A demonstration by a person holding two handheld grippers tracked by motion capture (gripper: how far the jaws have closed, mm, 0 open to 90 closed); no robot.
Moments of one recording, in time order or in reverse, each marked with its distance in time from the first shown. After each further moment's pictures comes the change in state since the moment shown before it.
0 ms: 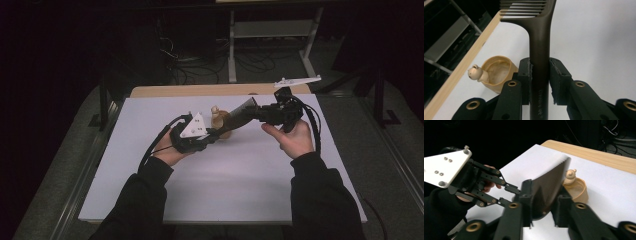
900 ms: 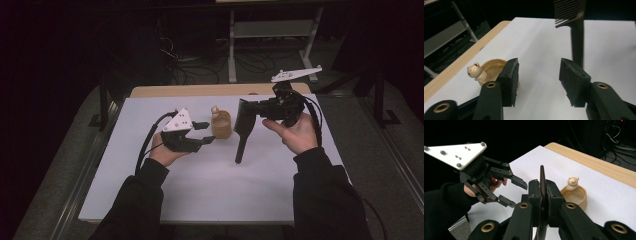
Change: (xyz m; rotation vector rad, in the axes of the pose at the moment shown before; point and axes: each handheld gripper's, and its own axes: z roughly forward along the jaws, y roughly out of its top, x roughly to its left) left arm 0.012 -0.019 -0.018 -0.161 -0.039 -0.182; right arm 0.017 0.020 -0.011 0.024 -0.007 -0.101
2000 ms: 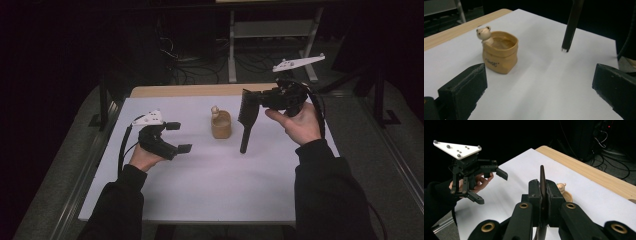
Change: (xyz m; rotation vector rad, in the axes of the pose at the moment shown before) left arm 0.029 -0.049 -0.039 -0.022 -0.059 -0.280; right arm -0.006 0.021 -0.005 0.002 -0.064 -0.041
